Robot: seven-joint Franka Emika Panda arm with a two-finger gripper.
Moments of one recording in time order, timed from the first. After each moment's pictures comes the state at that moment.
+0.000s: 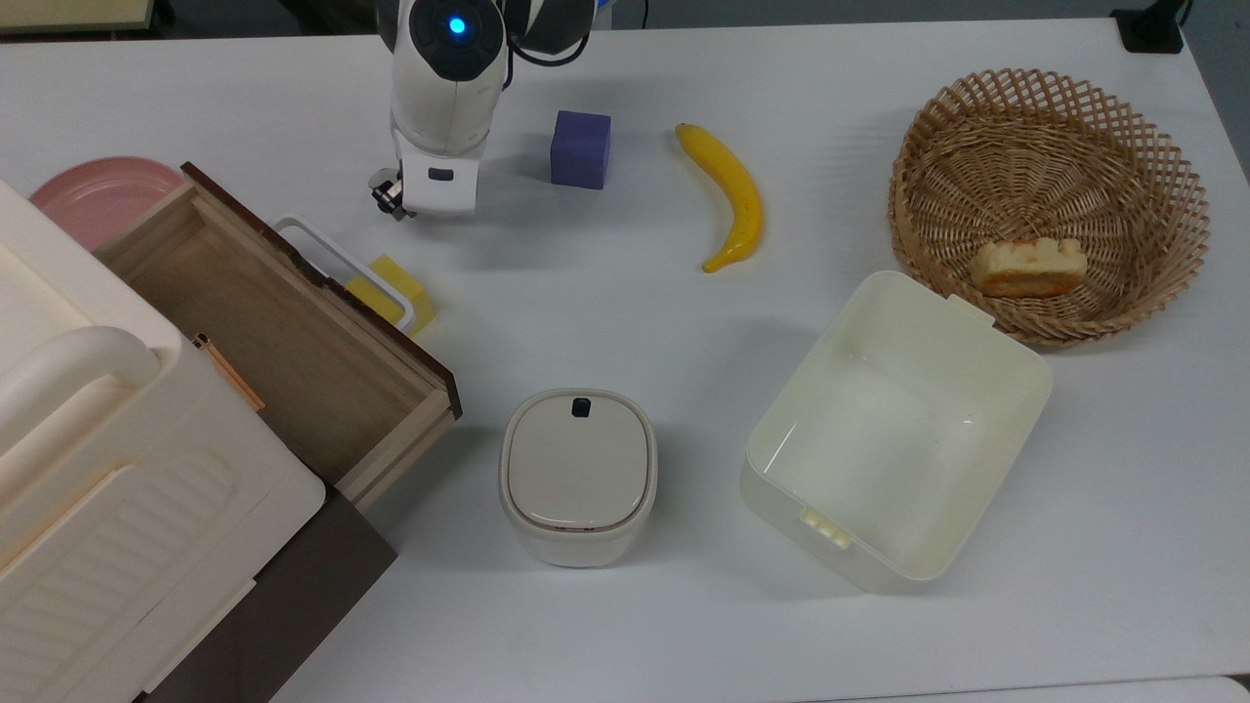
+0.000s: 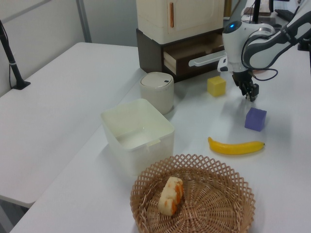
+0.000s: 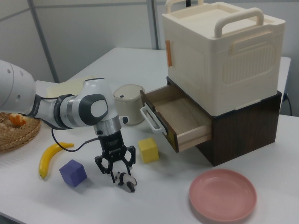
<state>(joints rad) -0.03 0.16 -0.06 -2.18 -0.34 2.11 -0.75</state>
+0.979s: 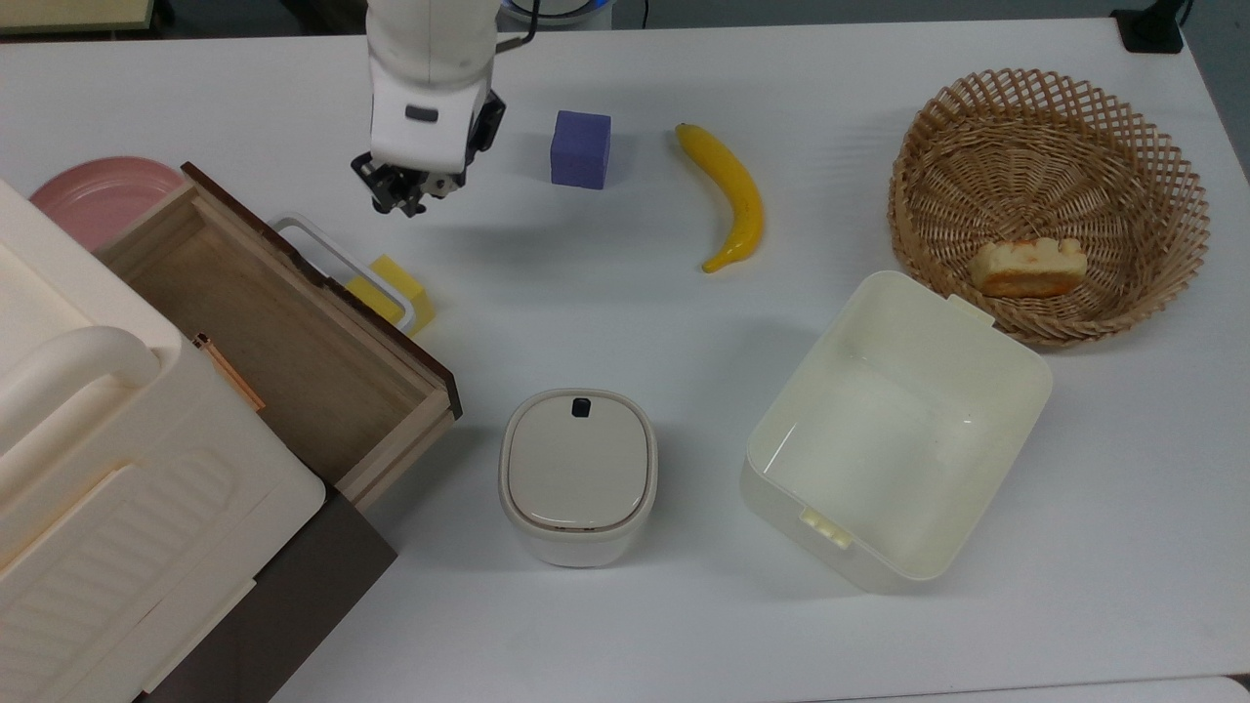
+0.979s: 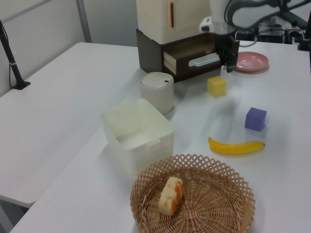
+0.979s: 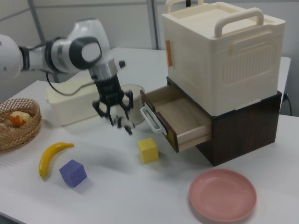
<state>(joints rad) 0.02 0.16 -0.05 -1.78 -0.20 1.87 -0.72</state>
